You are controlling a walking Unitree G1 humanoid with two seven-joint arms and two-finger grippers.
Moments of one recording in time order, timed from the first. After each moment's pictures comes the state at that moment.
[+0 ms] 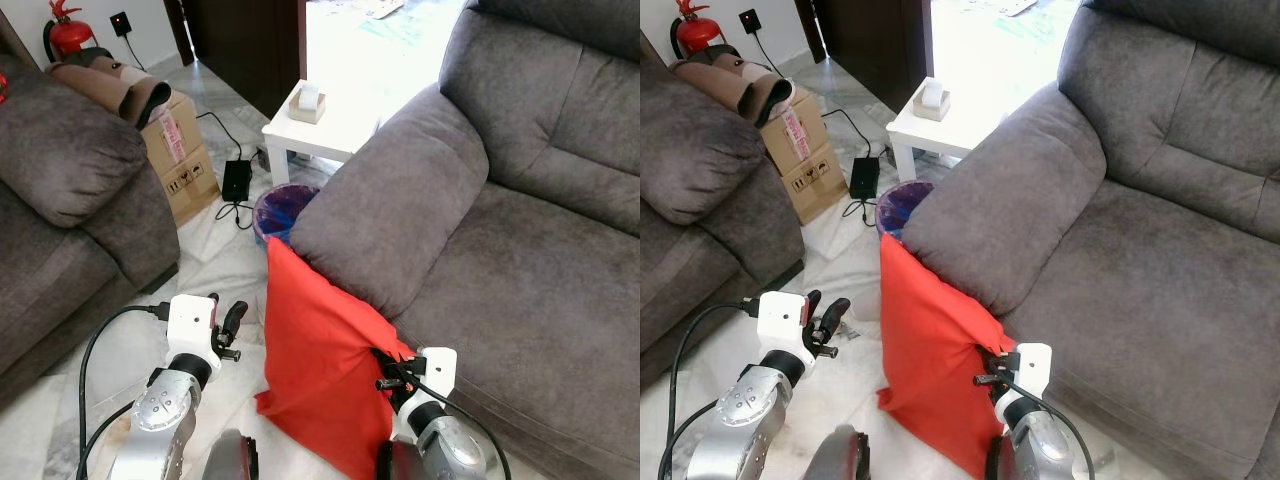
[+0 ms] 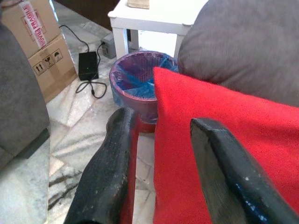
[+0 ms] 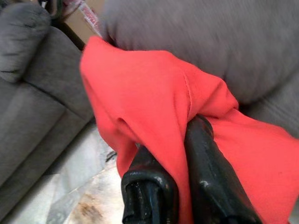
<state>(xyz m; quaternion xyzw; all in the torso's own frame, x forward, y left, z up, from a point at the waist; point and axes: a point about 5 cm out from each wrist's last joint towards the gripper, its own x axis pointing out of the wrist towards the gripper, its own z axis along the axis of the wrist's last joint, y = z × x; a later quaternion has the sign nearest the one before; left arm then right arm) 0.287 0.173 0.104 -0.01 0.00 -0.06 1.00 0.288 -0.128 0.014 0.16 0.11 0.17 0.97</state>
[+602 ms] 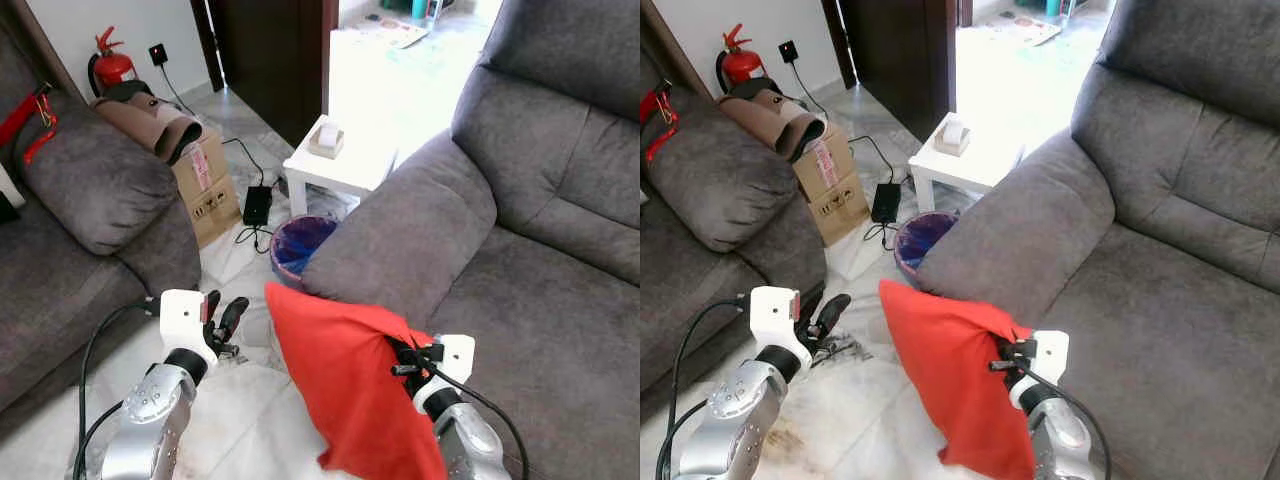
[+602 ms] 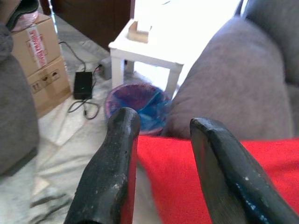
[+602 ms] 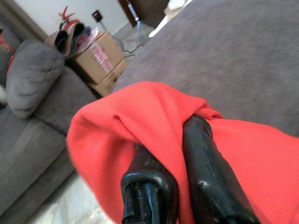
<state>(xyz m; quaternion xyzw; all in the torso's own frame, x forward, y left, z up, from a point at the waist) 0.293 0.176 0.110 -0.07 -0.01 -0.09 0.99 0.300 -0.157 0.029 0.16 0.08 0.14 0.97</state>
